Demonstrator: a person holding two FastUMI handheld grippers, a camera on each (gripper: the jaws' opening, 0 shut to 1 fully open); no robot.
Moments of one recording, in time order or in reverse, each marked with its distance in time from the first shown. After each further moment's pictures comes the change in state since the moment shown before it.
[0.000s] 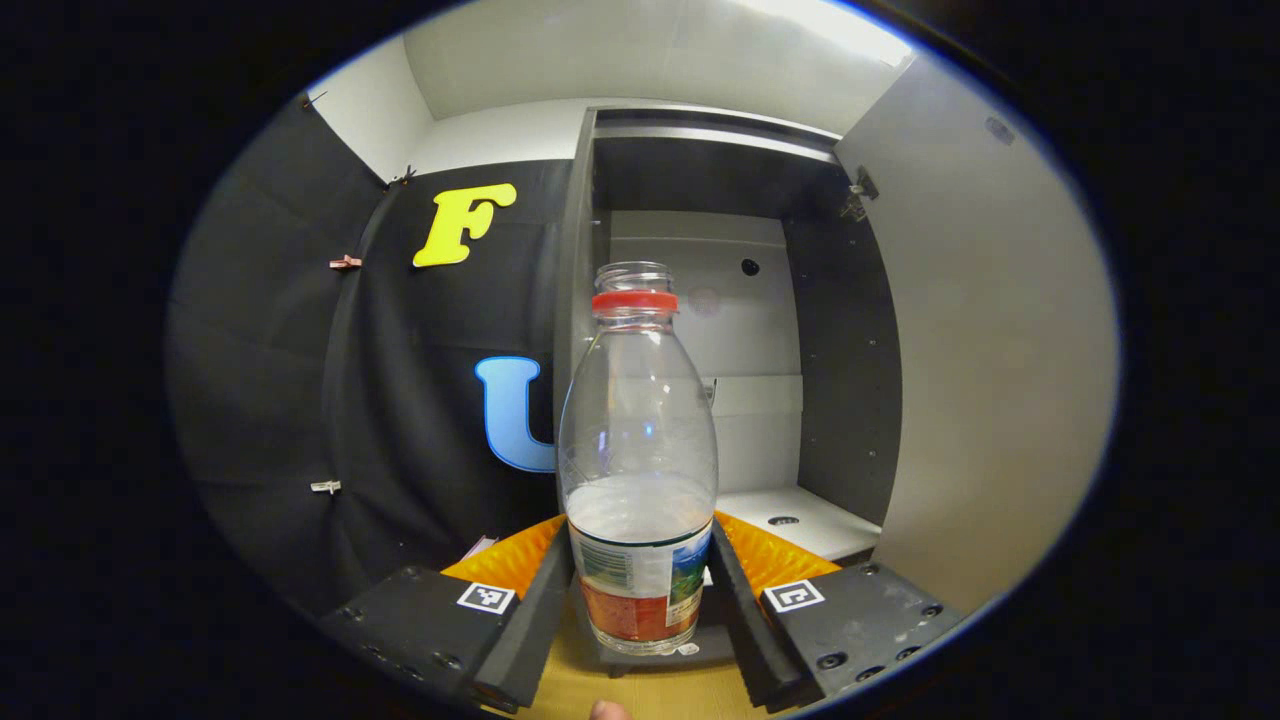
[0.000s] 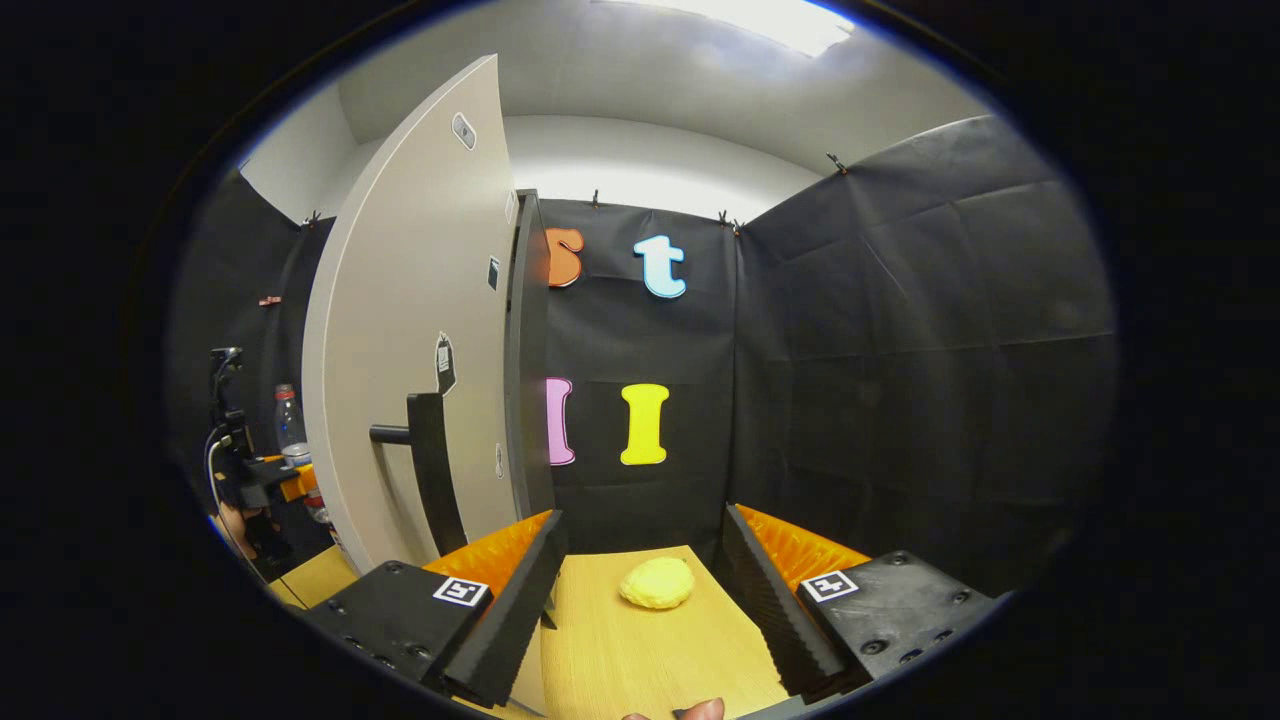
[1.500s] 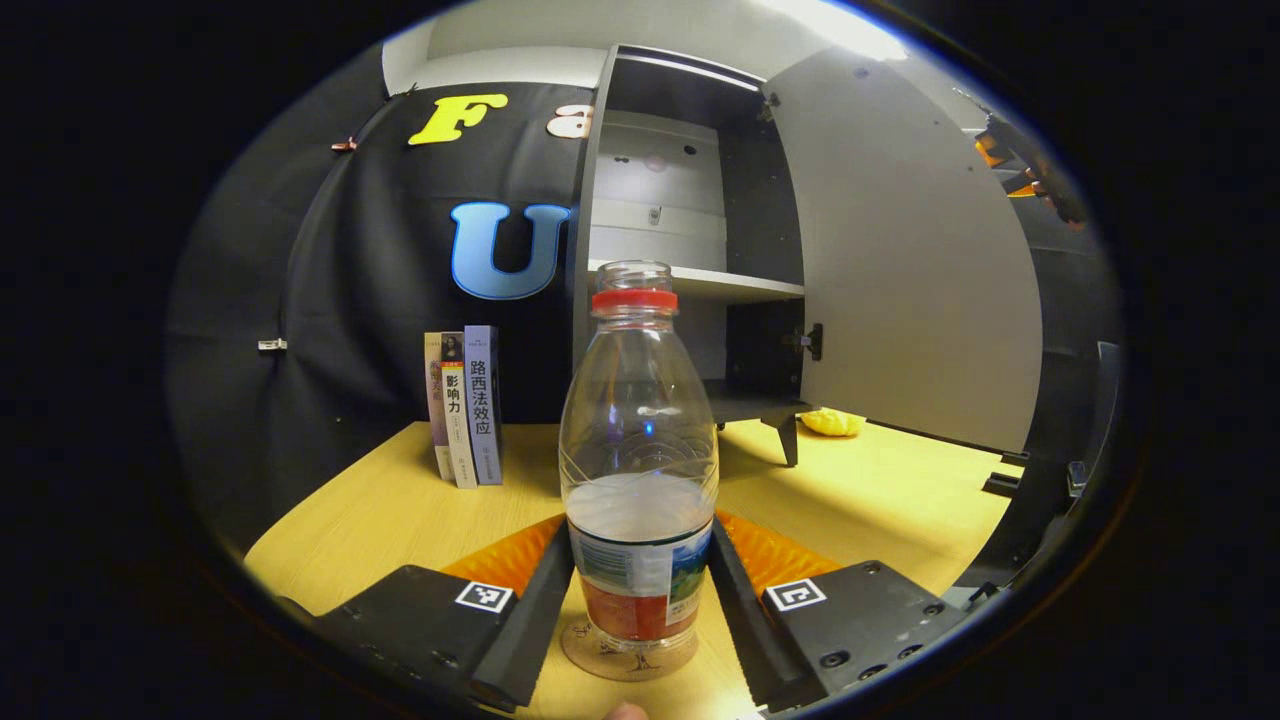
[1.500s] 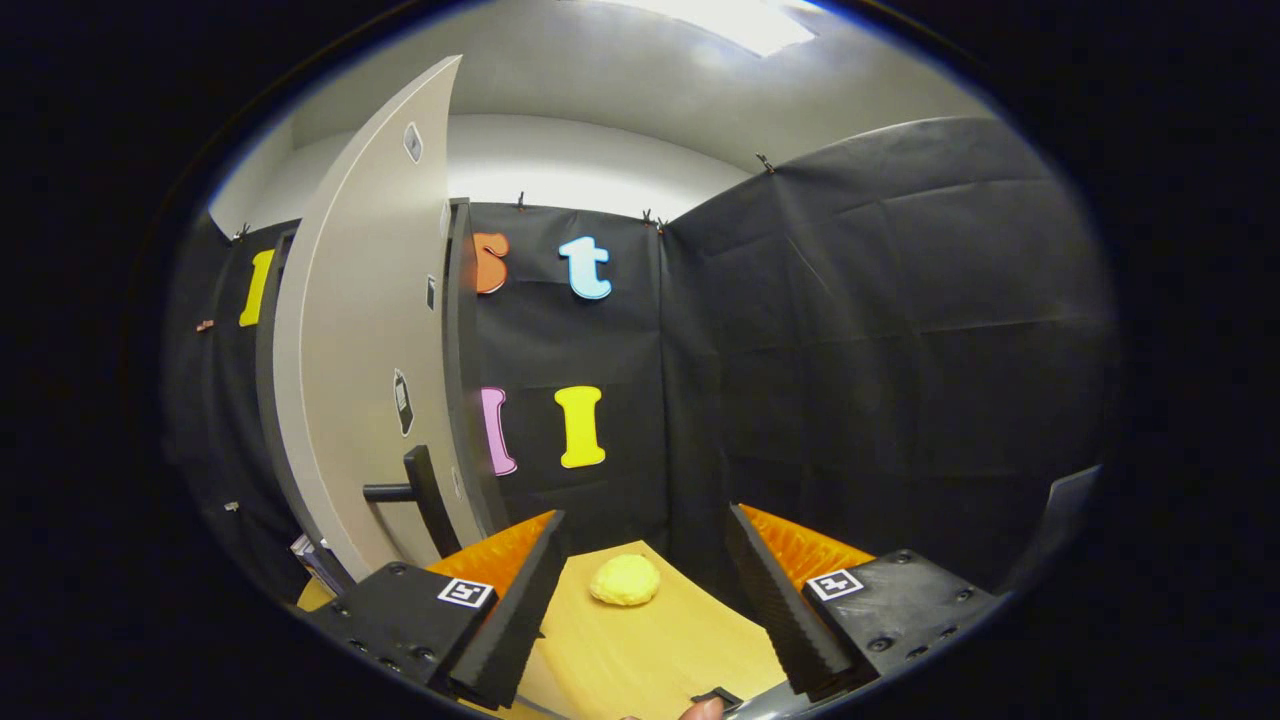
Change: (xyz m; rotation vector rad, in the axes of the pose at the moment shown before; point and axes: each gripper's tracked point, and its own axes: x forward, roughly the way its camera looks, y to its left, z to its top) left arm -0.139 0.035 -0.321 -0.022 0.172 -0.286; right arm -0.015 -0.001 0.019 0.075 0.017 -0.275
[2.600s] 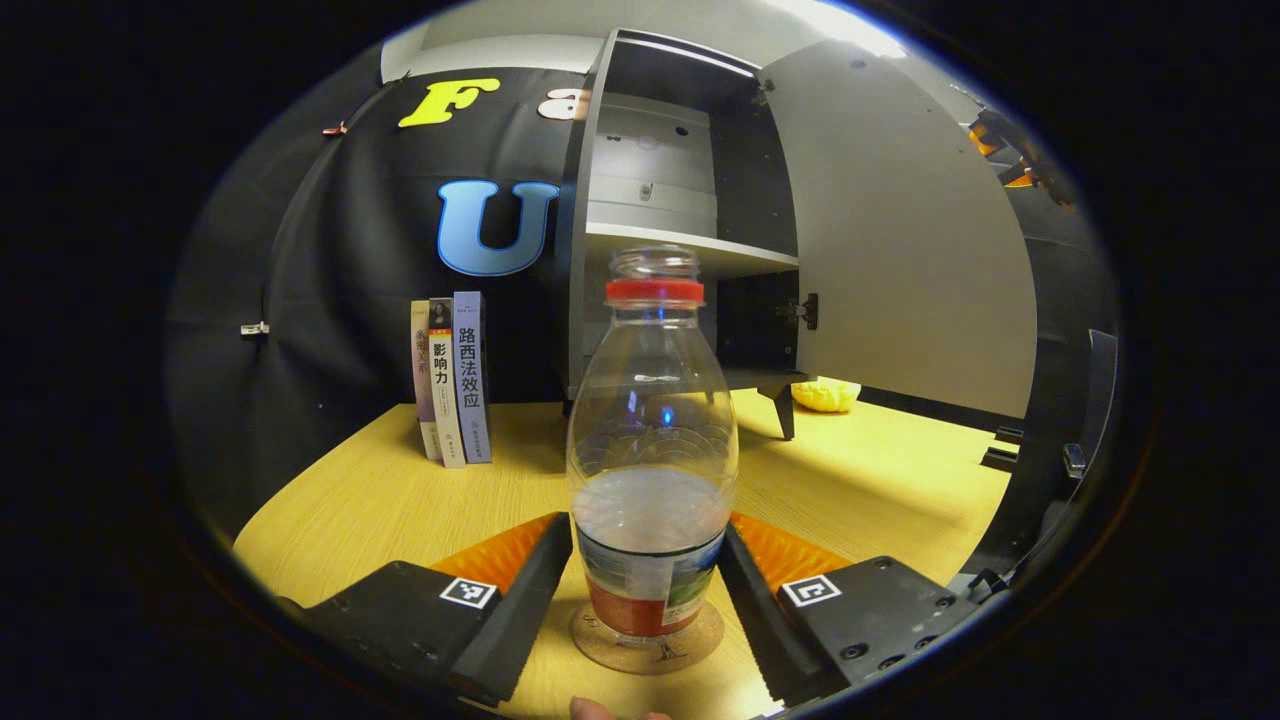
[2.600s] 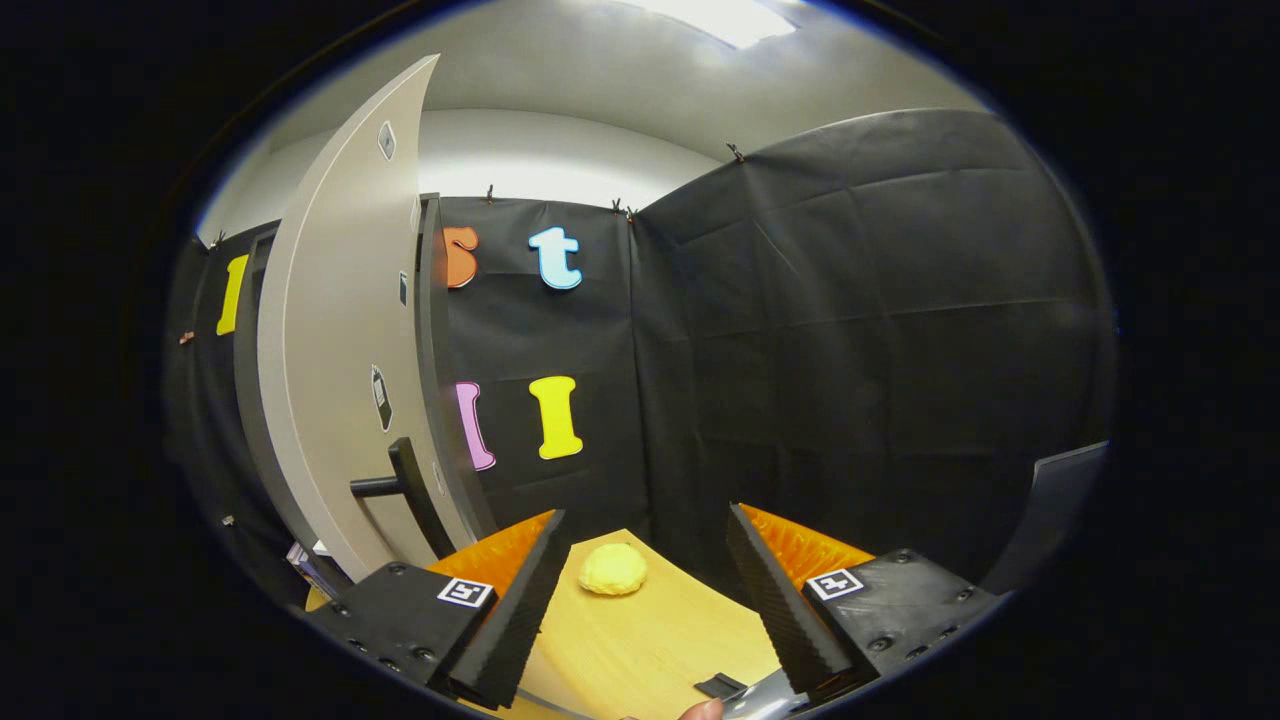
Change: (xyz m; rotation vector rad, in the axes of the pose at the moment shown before) left arm 0.005 0.008 -0.031 0.006 0.058 -0.029; right arm -0.007 -0.008 -0.008 0.014 0.034 -0.069
